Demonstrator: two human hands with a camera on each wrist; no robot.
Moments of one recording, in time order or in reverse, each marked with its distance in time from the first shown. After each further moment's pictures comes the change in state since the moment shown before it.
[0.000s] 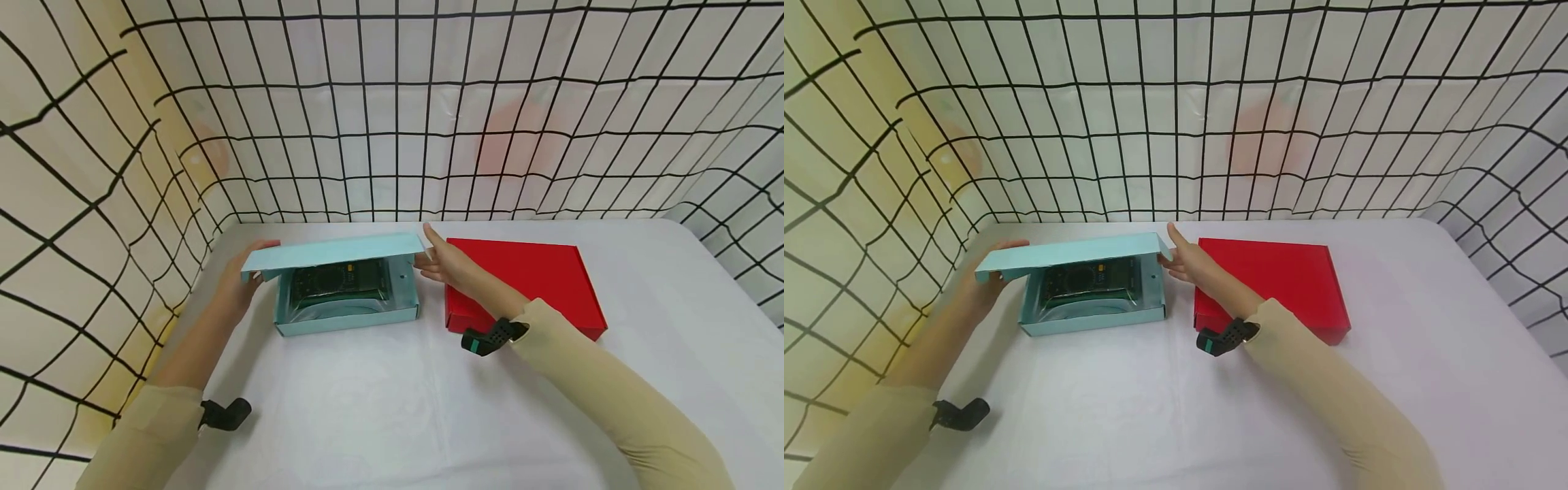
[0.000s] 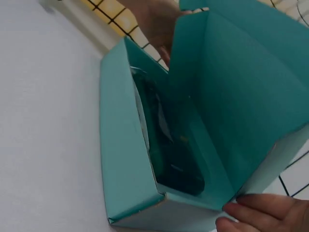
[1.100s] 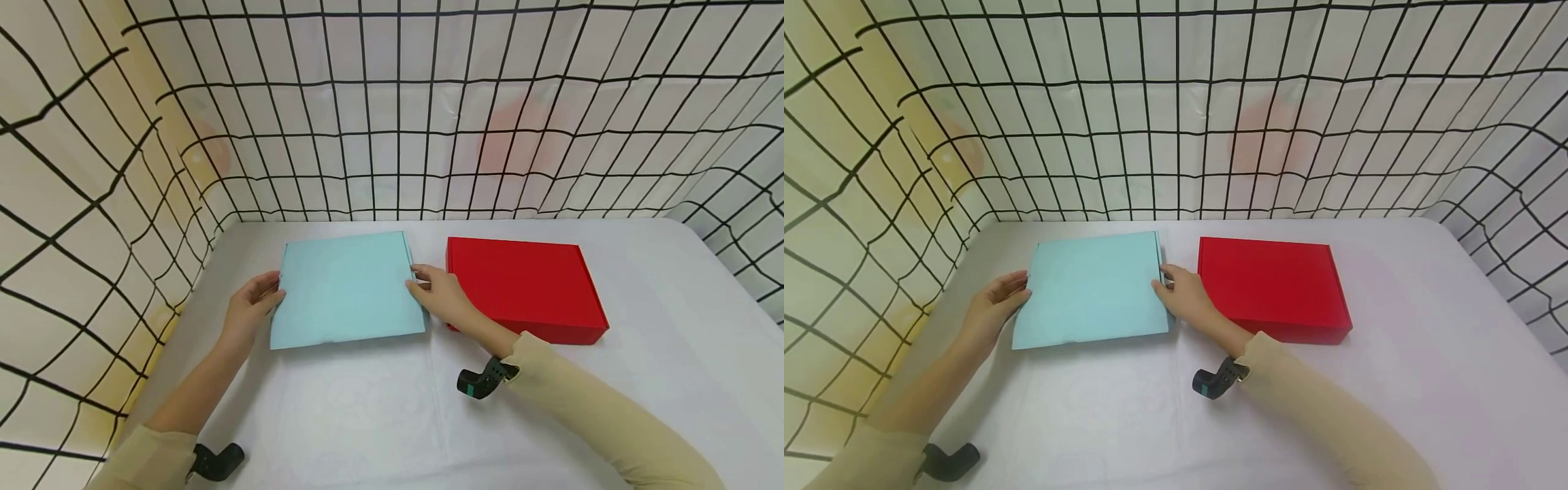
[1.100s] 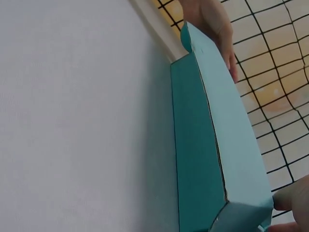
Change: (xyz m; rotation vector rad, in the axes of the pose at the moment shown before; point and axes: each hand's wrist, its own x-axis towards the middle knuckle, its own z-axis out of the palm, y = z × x) left_hand -0.040 -0.023 0.022 0.122 0.146 -0.166; right_hand -0.023 0.040 0.034 -0.548 0.192 -0.274
